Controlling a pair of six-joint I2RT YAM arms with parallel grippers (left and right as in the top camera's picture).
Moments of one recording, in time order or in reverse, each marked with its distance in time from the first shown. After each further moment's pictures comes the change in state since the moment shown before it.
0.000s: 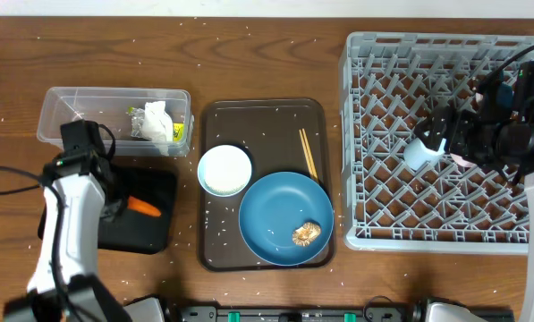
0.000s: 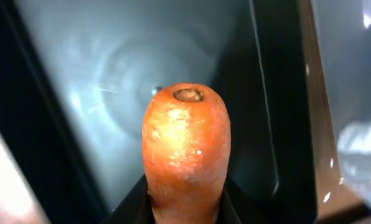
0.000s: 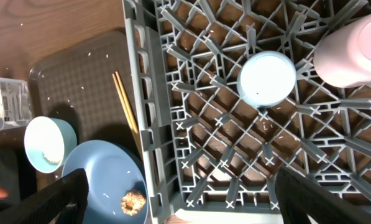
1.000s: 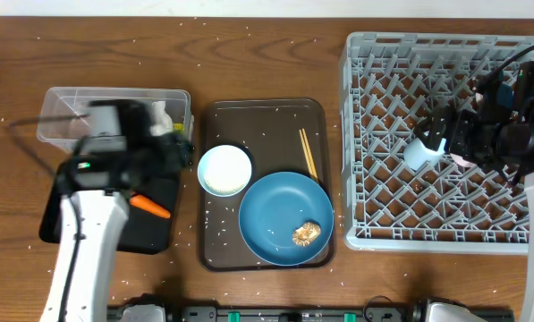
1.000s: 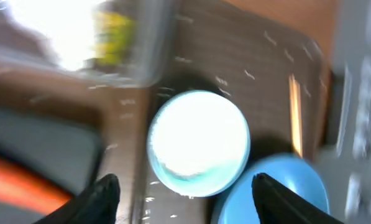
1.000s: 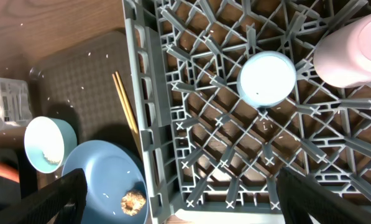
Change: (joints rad) left arm -0.337 -0.180 0.122 0.045 0.382 0.652; right arm 0.000 0.000 0.000 0.000 0.000 0.000
